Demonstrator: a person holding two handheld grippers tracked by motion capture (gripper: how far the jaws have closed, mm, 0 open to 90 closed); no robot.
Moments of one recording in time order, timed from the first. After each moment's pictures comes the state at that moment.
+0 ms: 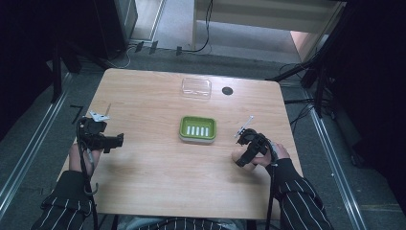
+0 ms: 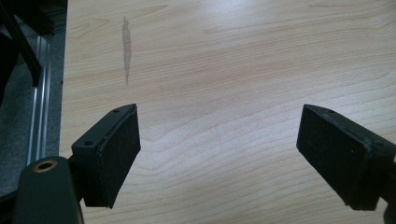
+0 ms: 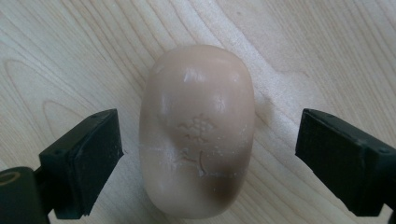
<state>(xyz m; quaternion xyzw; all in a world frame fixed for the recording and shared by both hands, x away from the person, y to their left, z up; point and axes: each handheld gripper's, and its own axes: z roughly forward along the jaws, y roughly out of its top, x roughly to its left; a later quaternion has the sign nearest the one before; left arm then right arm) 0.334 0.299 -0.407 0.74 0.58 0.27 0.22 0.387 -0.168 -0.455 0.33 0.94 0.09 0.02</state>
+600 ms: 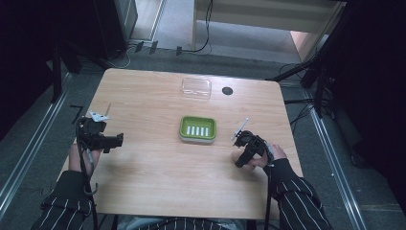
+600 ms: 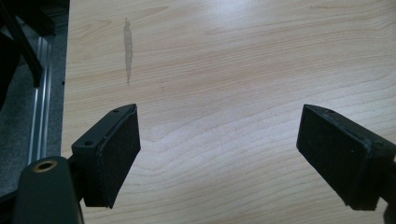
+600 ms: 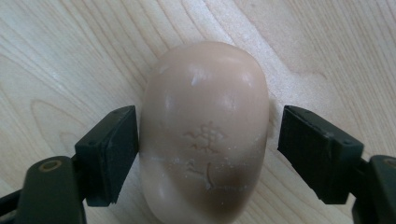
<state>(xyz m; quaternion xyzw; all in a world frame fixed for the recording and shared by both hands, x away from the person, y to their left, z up) 0.333 0.299 -0.406 0.74 0.58 0.27 0.22 0.388 -0.160 -0.464 0.32 0.94 0.06 0.02</state>
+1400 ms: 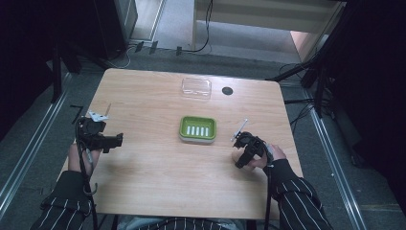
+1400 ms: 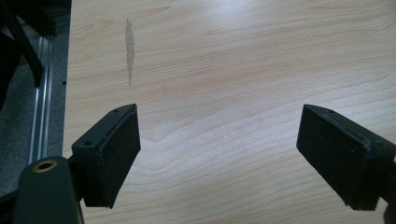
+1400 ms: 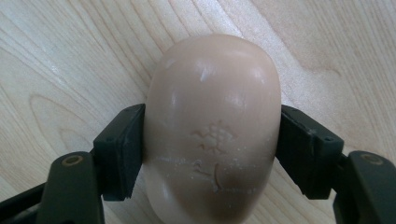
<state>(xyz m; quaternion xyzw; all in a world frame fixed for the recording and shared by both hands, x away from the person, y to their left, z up) 0.333 0.300 -0.406 0.74 0.58 0.27 0.22 0.387 -0.159 -0.468 0.32 0.95 0.06 0.01</state>
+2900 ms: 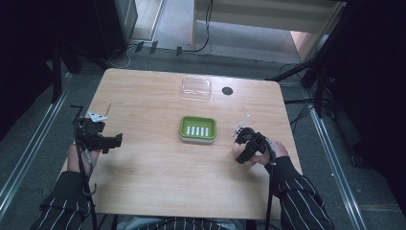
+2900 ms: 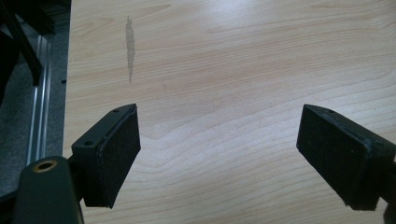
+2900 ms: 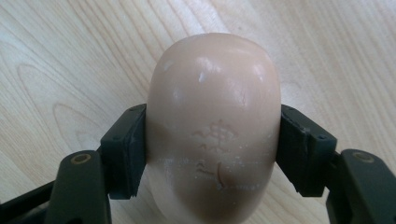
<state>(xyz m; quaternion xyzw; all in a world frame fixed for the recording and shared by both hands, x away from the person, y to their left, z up) 0.331 0.302 -0.406 0.74 0.58 0.27 0.22 0.386 -0.159 -0.443 0.32 0.94 0.08 0.04</state>
